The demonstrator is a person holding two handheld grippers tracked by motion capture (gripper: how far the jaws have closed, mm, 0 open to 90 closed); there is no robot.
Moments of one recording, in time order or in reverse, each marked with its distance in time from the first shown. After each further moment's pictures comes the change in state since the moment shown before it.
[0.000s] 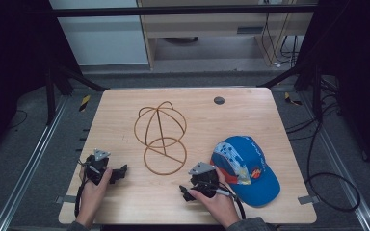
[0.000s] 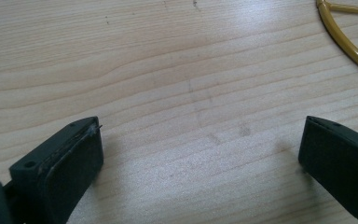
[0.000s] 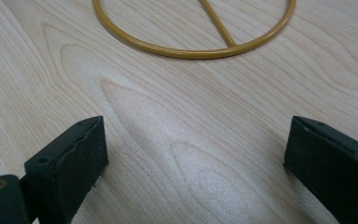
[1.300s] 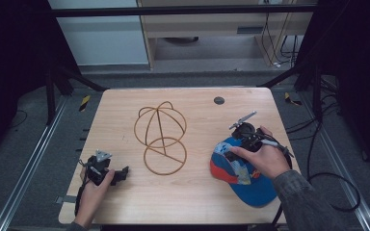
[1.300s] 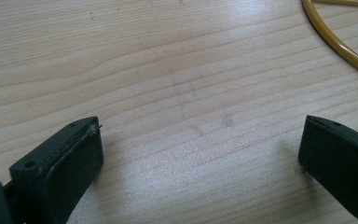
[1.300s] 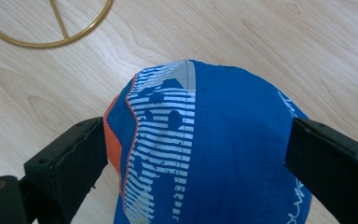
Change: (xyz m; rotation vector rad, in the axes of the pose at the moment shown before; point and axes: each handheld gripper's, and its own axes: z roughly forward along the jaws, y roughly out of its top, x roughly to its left) left arm -0.005 -0.001 -0.003 0.020 -0.019 0.026; right arm -0.129 0.078 -0.112 0.317 -0.112 0.046
